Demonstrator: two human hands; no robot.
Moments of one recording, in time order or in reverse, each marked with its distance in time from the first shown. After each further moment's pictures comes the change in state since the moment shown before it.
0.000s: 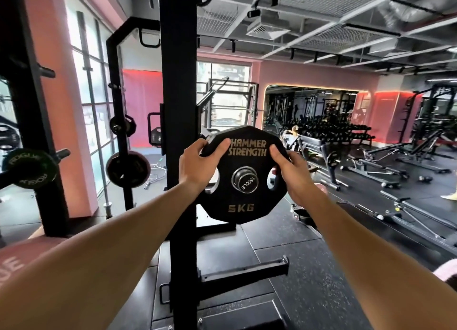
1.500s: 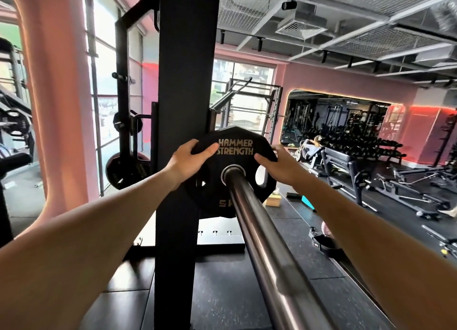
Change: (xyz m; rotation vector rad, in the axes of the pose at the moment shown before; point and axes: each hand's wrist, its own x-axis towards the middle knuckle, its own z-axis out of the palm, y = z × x) left_hand 0.290 -0.184 0.035 0.064 -0.197 -0.172; right_hand 0.317 0.062 0.118 -0.704 -0.276 -0.091
